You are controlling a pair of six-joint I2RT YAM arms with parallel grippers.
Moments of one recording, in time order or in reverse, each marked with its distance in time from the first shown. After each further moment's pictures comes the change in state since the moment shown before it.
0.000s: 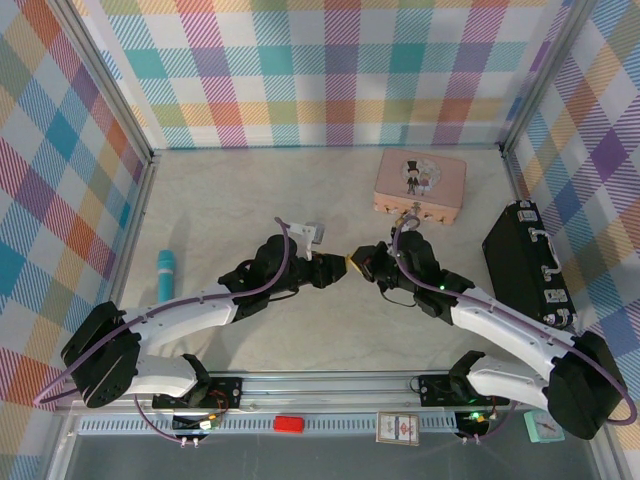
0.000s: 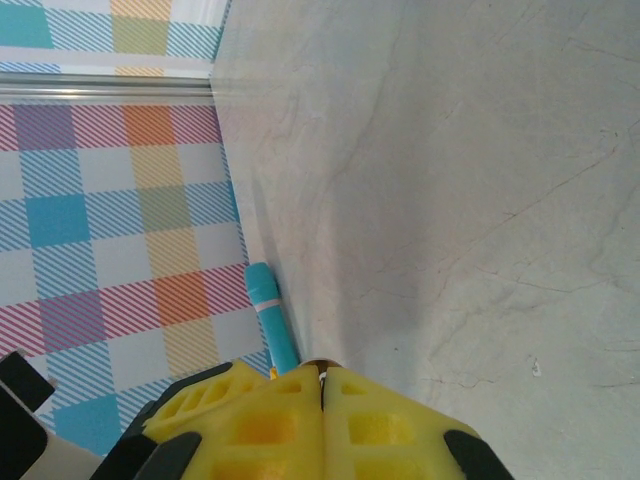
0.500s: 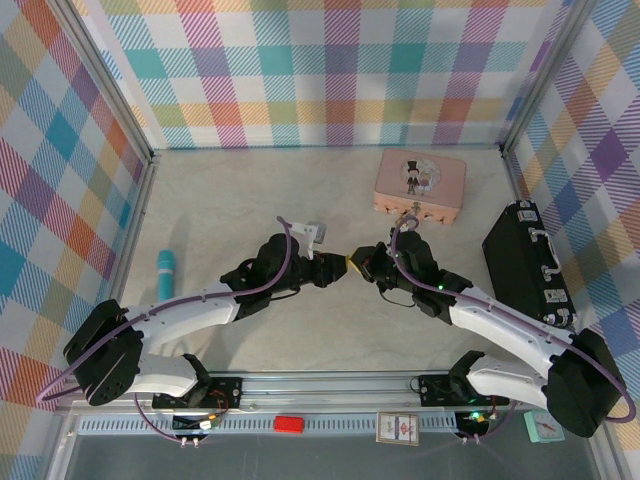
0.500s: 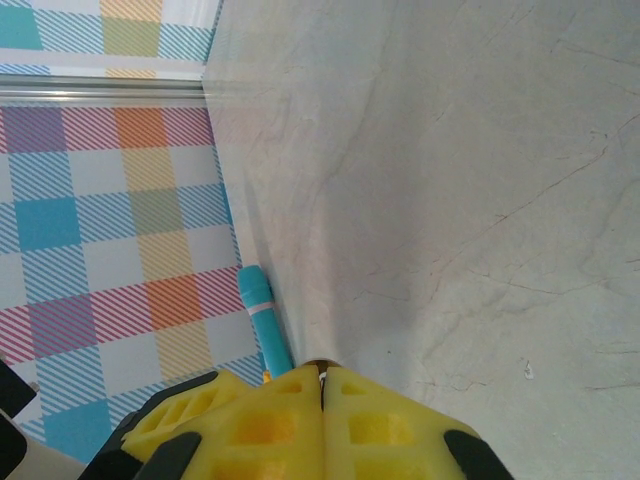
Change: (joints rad) left arm 0.000 0.016 0.011 -0.002 -0.002 0.000; right arm 0.006 0.008 0.000 0.000 0.014 0.000
